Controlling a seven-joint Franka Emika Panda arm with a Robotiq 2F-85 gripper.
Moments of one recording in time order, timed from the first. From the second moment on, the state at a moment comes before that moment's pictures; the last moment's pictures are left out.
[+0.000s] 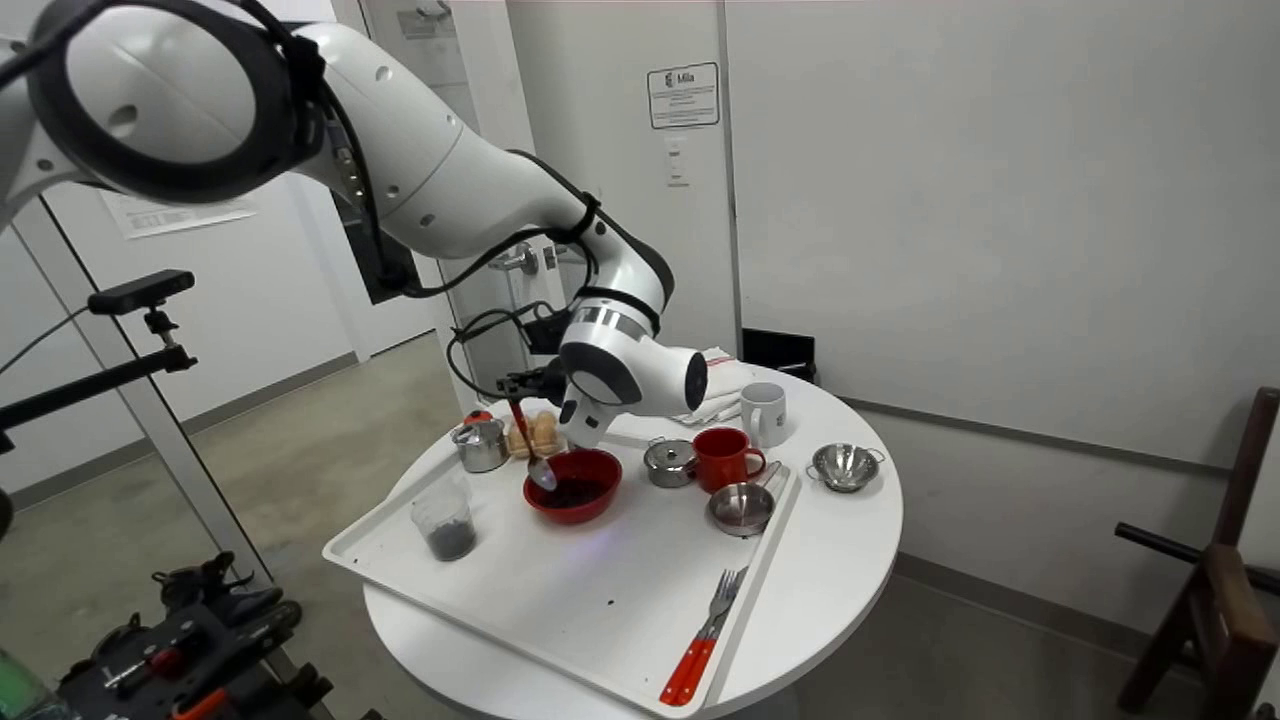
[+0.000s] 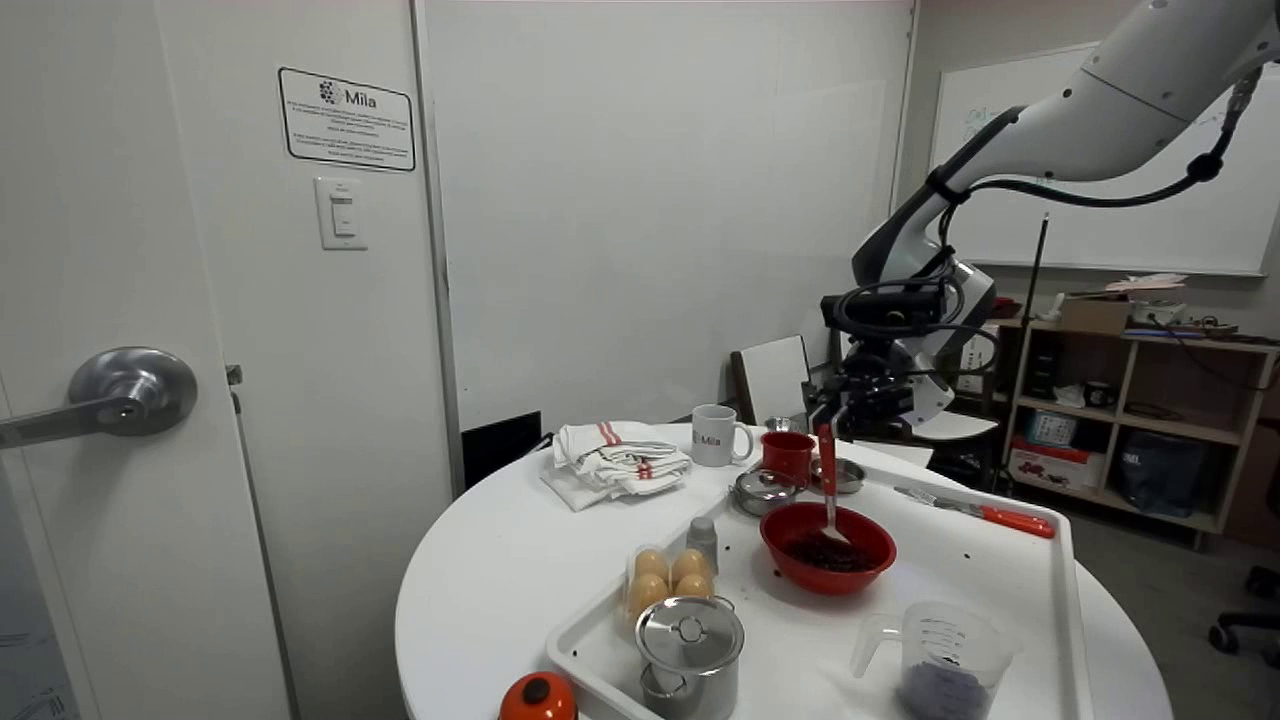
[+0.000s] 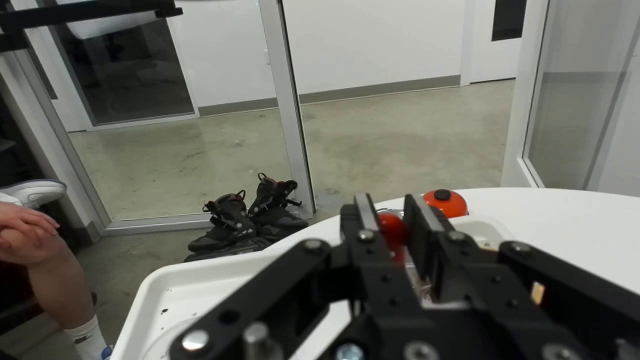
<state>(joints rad) -0.21 0.85 -0.07 -1.67 1.26 1.53 0.74</state>
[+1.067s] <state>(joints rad) -0.24 0.93 -0.13 -1.61 1.33 1.54 0.74</state>
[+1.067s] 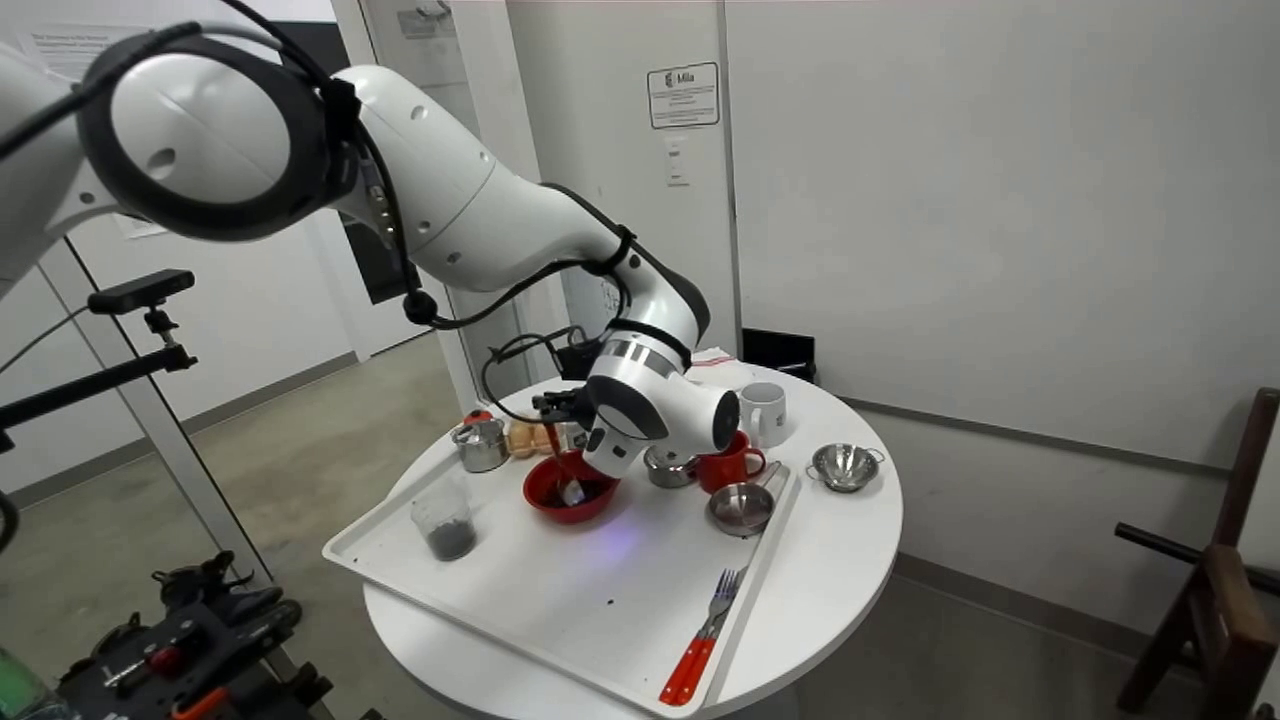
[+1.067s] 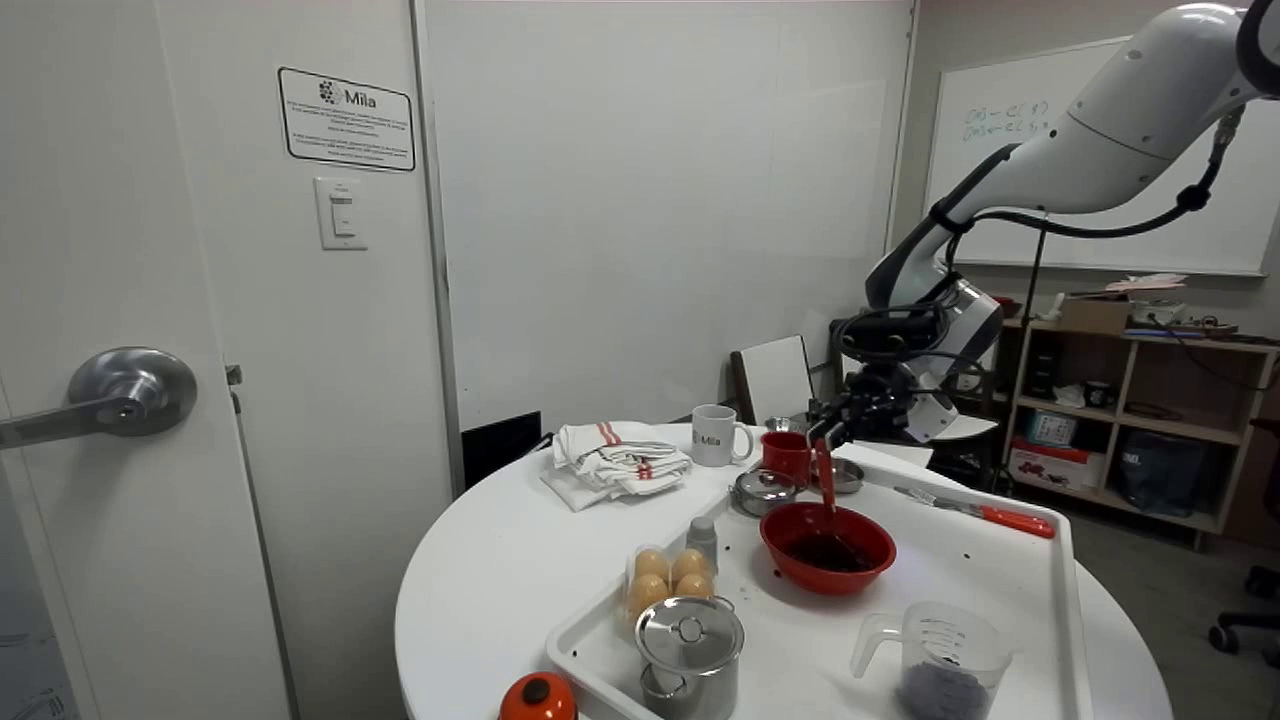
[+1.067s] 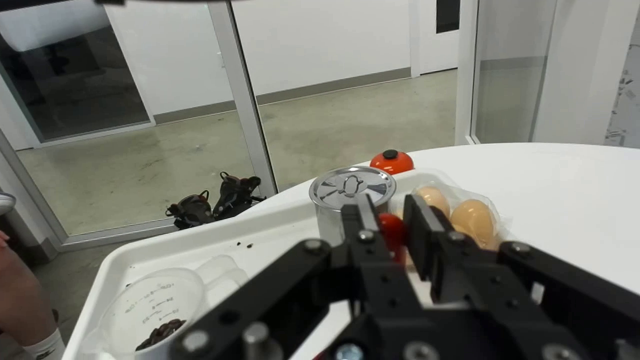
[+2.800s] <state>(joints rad) -0.29 1.10 -0.08 -1.40 1.34 1.30 0.80</state>
